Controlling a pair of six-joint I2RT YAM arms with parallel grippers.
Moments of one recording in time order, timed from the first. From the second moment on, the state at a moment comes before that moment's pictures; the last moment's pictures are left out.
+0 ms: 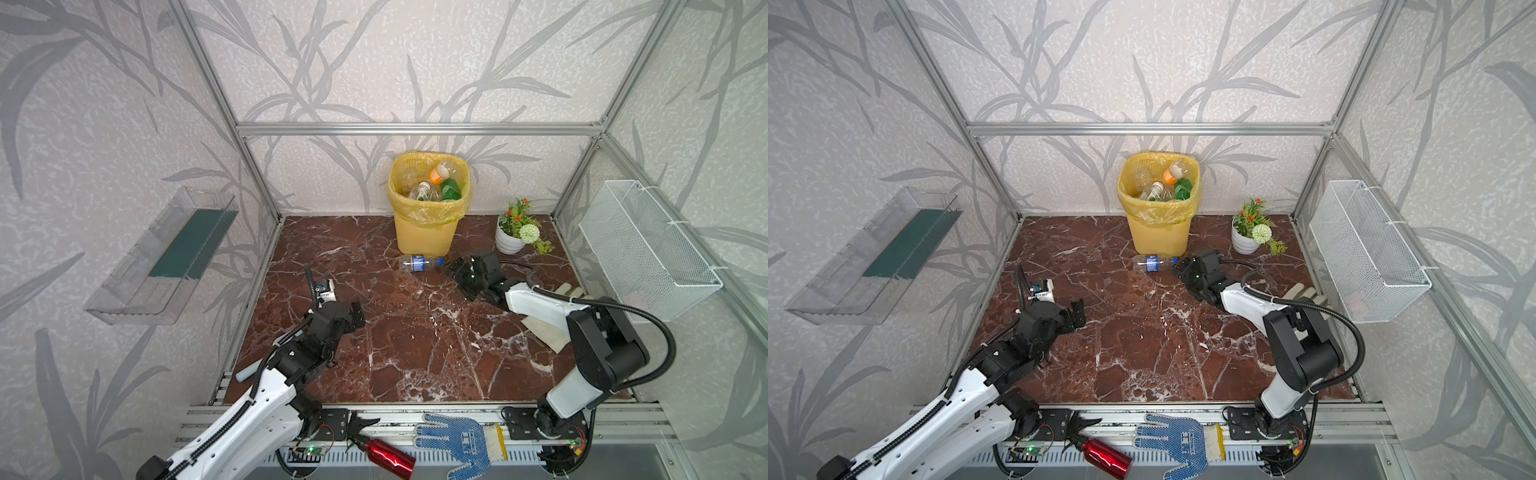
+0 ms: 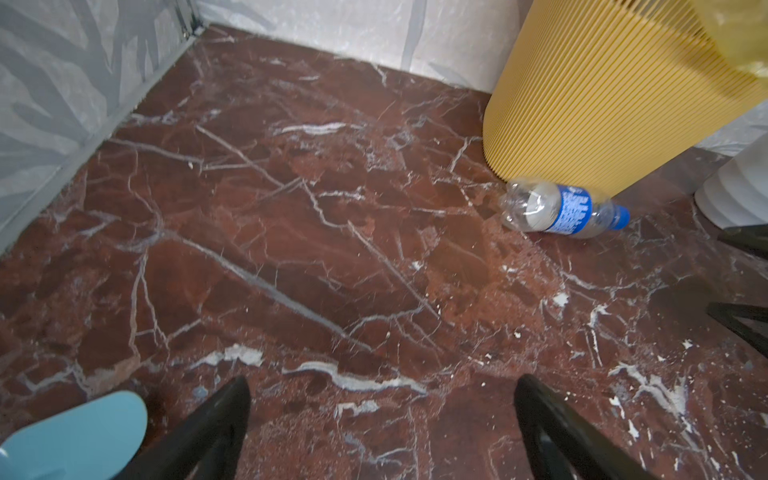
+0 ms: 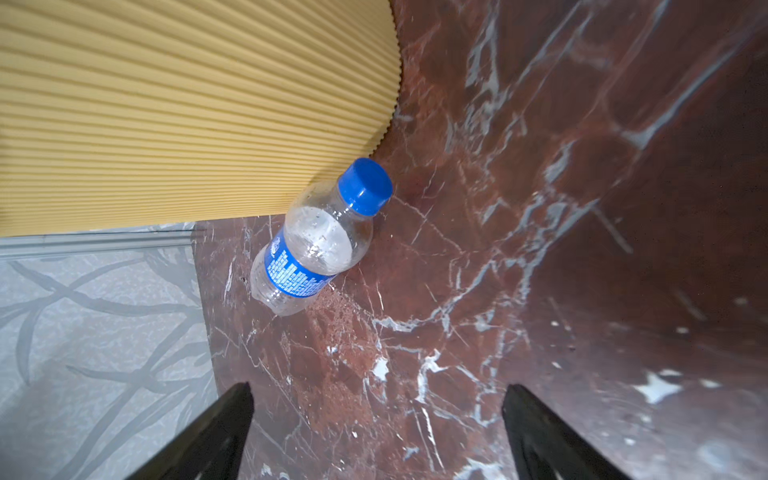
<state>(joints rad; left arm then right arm) -0.57 0.68 0.49 -0.44 -0.47 -0.59 0.47 1.68 0.93 0.05 -0.09 1.18</state>
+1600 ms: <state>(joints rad) -0.57 0.97 0.43 -0.40 -0.25 -0.62 0.61 2.14 1.43 -0.07 0.16 1.45</state>
